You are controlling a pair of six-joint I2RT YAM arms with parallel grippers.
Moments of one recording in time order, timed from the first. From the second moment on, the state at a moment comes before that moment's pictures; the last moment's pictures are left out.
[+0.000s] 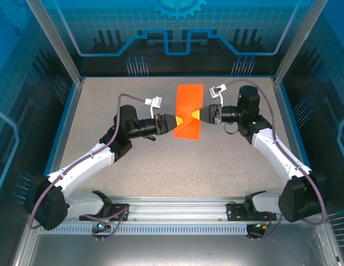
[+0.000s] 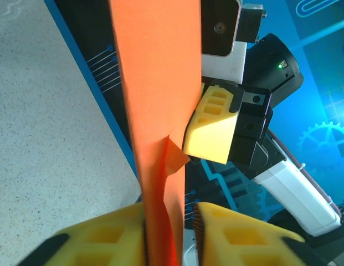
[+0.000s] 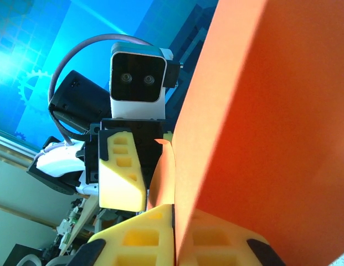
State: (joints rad) left arm -0.55 1.22 0.86 0.30 0.68 -1.04; right arm 0.26 1.29 1.01 0.04 -1.21 0.73
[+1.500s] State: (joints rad) left arm -1.00 2.34 1.99 -1.49 -0.57 -0.85; right arm -0.07 1.19 0.80 -0.79 -0.26 0.34
